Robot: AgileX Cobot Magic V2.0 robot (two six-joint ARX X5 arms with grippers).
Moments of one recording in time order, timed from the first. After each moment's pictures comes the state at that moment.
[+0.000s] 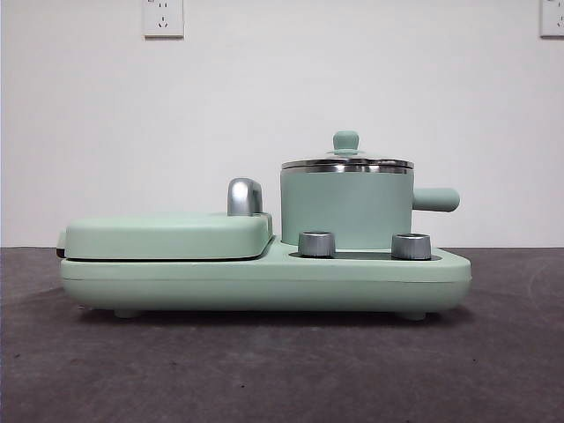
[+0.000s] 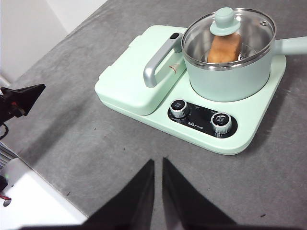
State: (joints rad) left arm -0.07 0.01 0.06 -0.25 -0.03 -0.12; right arm 0.51 0.49 0.96 -0.92 -0.24 0.26
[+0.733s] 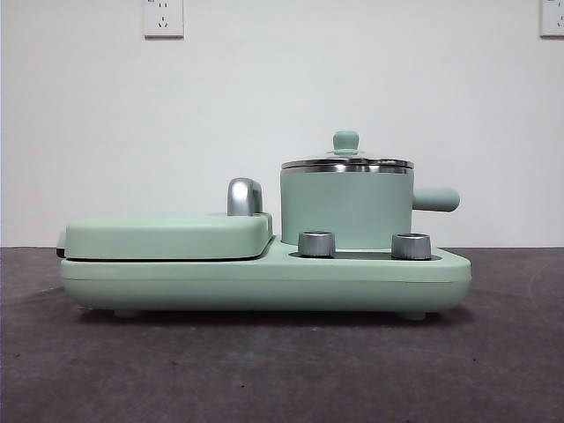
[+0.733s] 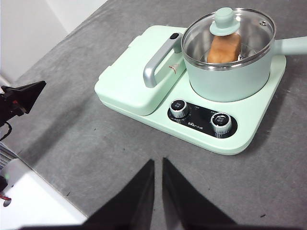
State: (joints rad) left arm -0.07 0.01 0.03 -0.16 -0.03 -0.13; right arm 0.51 0.49 0.96 -0.92 -0.24 0.26
